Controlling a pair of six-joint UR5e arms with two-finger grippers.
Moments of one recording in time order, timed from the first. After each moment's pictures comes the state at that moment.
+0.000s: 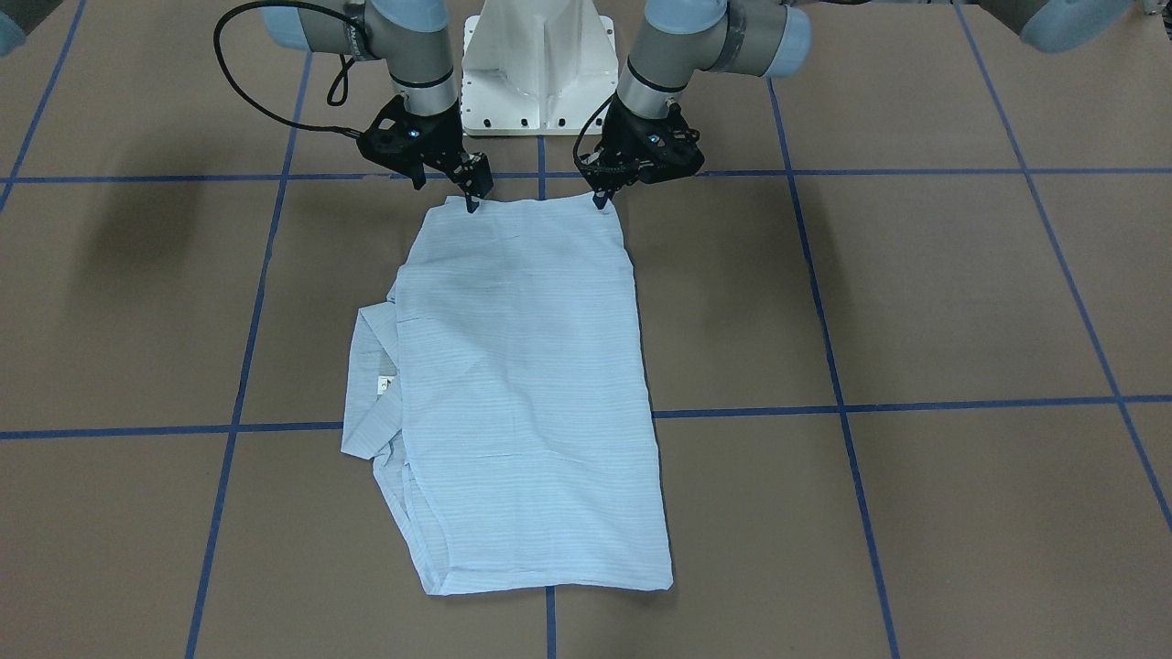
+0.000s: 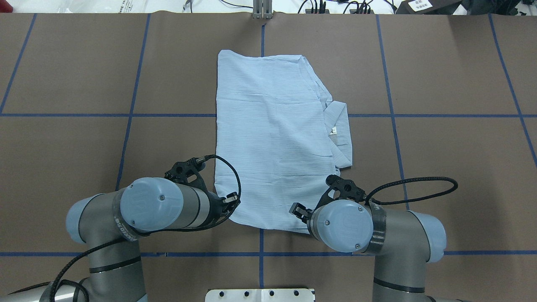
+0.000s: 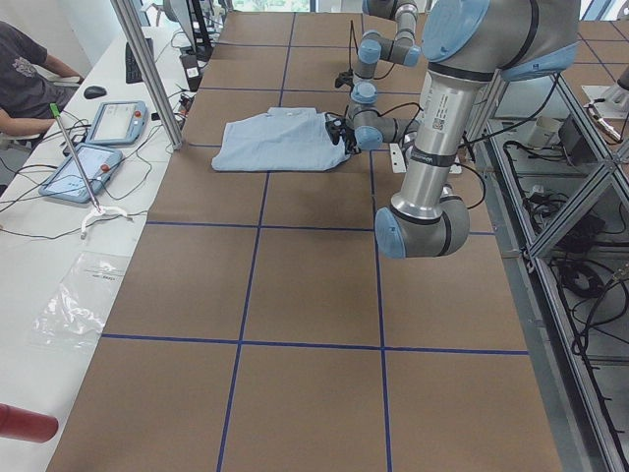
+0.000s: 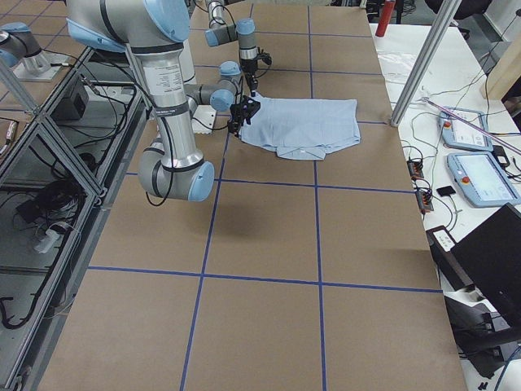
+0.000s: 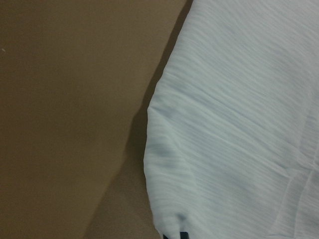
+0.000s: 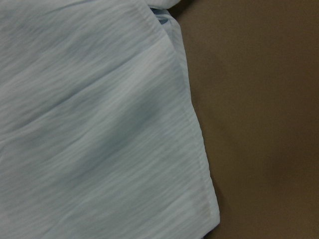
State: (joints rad) left arm -0.31 -2.02 -1.88 -1.86 -1.71 -1.83; right arm 0.23 -1.17 1.93 -1.58 1.59 1.94
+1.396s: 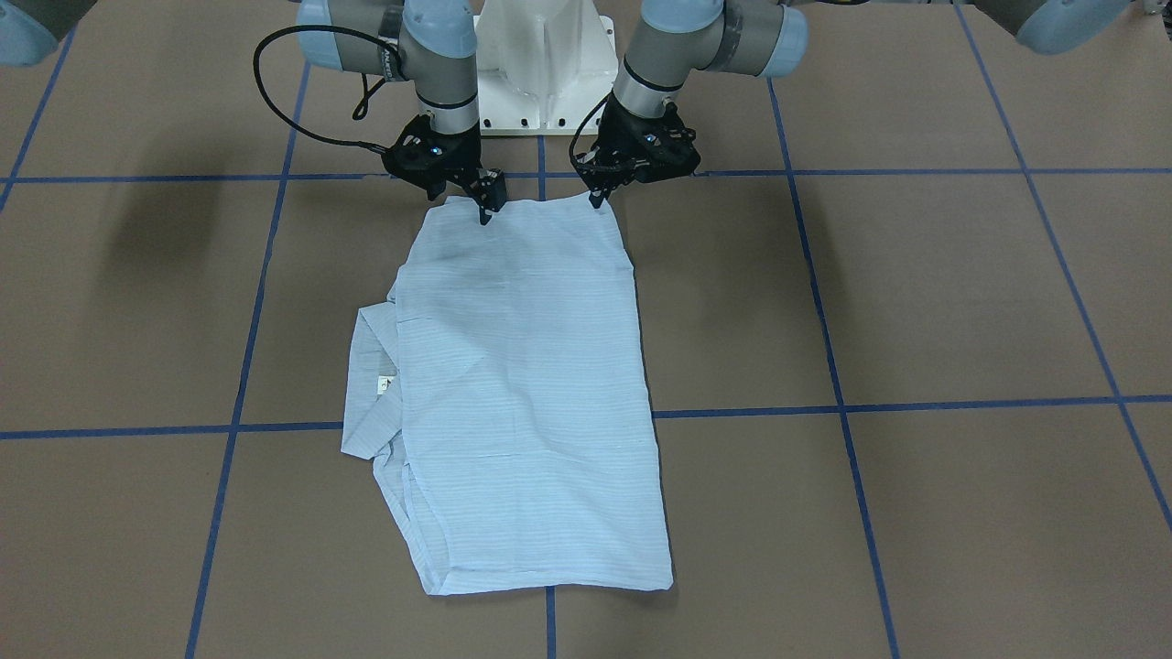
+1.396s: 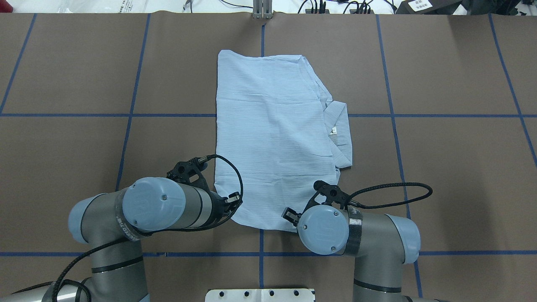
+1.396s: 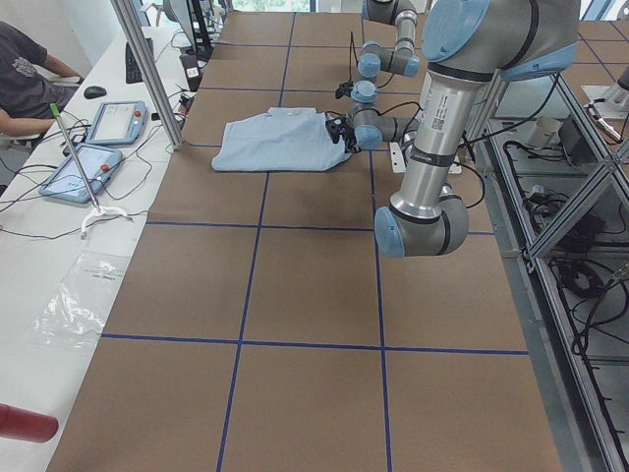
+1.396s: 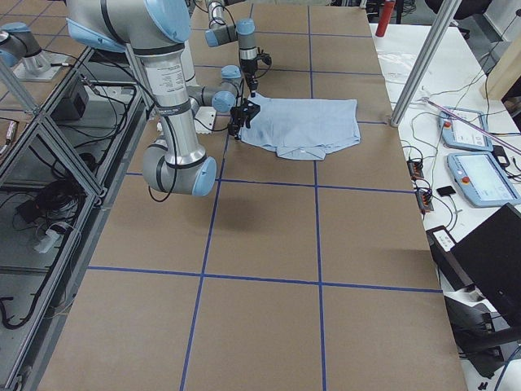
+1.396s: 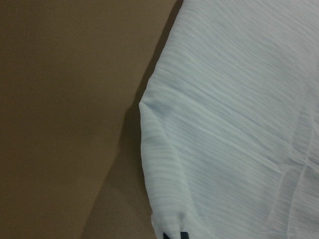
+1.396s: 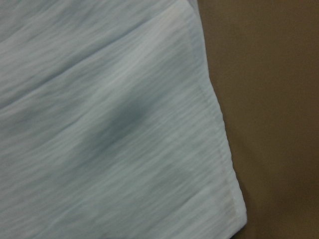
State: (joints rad) left arm -0.31 -2.03 -1.88 -1.86 -1.71 -1.83; right arm 0.21 -1.11 1.84 -1.58 1.59 1.95
